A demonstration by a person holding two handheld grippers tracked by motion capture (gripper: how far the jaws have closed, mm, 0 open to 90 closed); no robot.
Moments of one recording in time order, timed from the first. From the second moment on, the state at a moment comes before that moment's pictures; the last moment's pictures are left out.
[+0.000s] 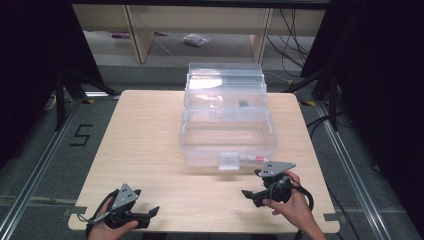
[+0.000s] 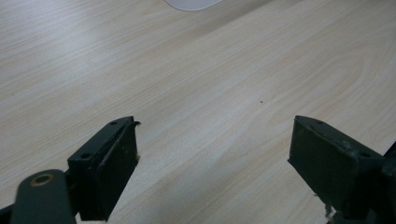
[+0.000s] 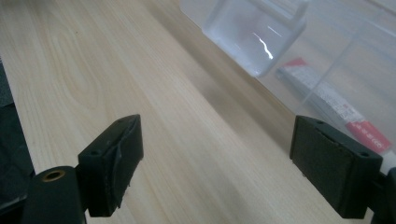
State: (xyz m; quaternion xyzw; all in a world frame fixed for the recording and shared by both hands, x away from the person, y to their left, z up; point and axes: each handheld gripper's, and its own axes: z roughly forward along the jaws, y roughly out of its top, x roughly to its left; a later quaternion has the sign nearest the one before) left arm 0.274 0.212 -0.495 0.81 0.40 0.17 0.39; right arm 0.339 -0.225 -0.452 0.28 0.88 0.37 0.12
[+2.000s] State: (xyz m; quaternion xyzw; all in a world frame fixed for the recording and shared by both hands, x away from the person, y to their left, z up) left arm 0.268 0.212 -0.492 0.81 0.40 0.17 0.39; right arm 0.306 -0.264 -0.488 0.38 0.85 0.37 0.08
